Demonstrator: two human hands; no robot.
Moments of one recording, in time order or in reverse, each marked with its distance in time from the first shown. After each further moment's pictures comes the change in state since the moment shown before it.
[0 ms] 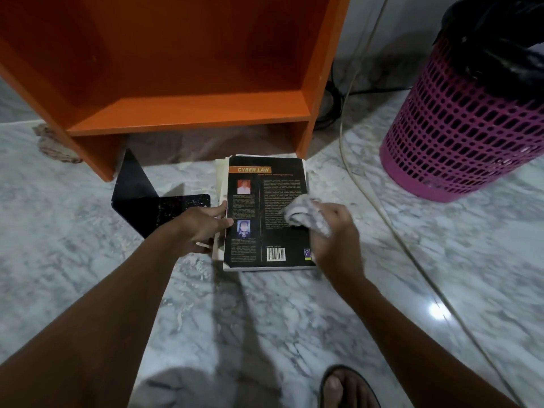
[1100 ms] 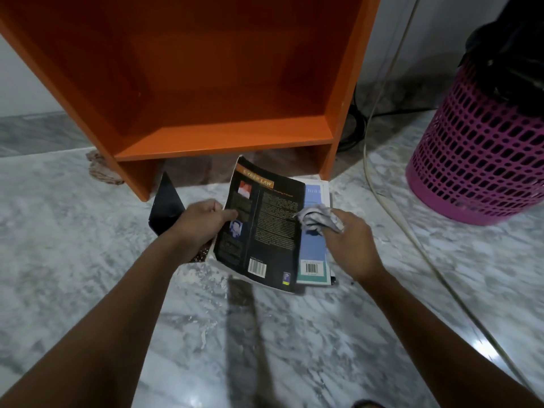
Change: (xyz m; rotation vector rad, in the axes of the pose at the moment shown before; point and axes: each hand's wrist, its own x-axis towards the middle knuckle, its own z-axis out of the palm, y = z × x) left_hand -0.043 0.033 -0.032 0.011 0.217 0.149; right_hand 0.043 -0.010 0.008 0.261 -0.172 0.213
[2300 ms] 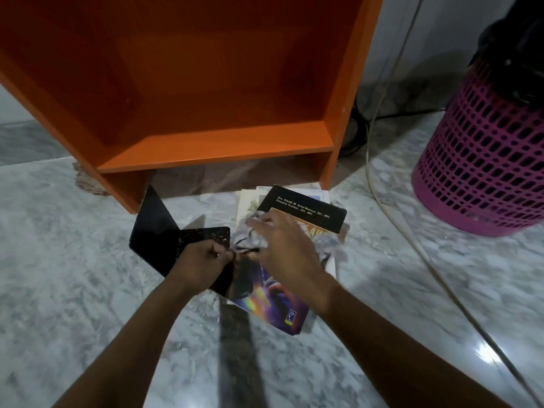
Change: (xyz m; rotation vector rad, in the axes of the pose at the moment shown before) left_hand 0.022 -0.045 0.026 0.254 0.117 0.067; right_hand 0.016 -0.047 0.069 -0.398 -0.241 -0.378
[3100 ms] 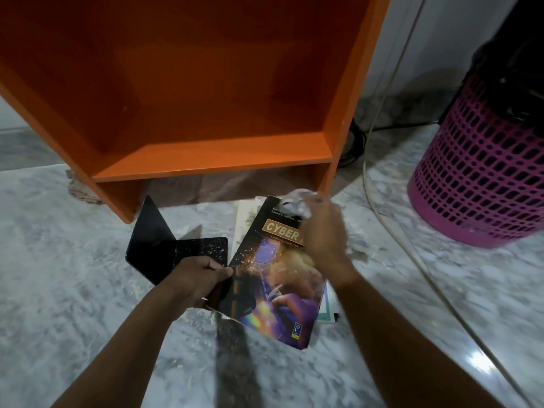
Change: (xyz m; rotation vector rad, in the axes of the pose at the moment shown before) left_hand 0.009 -0.005 -0.006 -0.283 -0.192 -0.254; right_hand 0.047 0.070 -0.002 -0.031 0.341 0.423
